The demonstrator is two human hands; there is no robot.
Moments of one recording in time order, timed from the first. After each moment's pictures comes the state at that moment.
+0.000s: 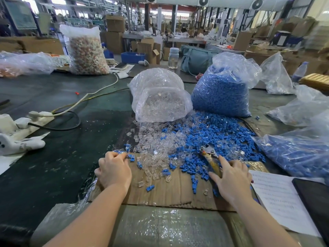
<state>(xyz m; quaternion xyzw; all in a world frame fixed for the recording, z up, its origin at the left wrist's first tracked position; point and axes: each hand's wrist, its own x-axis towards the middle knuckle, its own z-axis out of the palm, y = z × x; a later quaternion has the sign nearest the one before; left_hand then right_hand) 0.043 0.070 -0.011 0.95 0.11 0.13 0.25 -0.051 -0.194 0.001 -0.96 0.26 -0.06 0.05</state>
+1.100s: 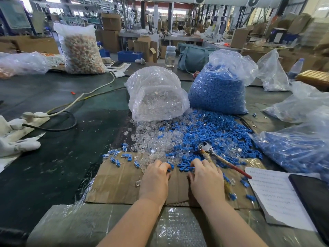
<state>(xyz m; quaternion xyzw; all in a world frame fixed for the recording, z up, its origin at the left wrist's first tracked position) 0.000 -0.005 -0.026 0.93 -0.19 0.10 0.30 -0.043 -0.139 -0.012 -0.98 0.15 -0.14 0.06</state>
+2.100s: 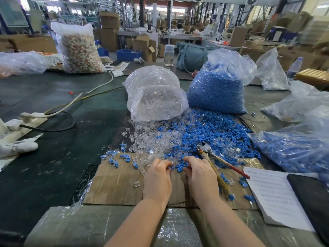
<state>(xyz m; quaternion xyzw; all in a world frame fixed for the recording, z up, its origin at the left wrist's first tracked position) -0.007 -0.018 -0.009 0.90 -0.13 0.10 0.40 -0.040 -0.133 -0.001 -0.96 0.09 -0.19 0.18</state>
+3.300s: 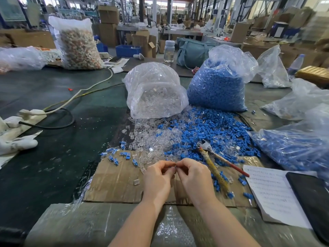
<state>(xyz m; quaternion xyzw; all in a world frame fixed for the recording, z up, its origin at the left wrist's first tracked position) -0.019 -0.014 0.009 0.76 -0.03 -0.07 0.65 -0.048 -0.116 0.014 -0.92 0.05 -0.20 0.32</state>
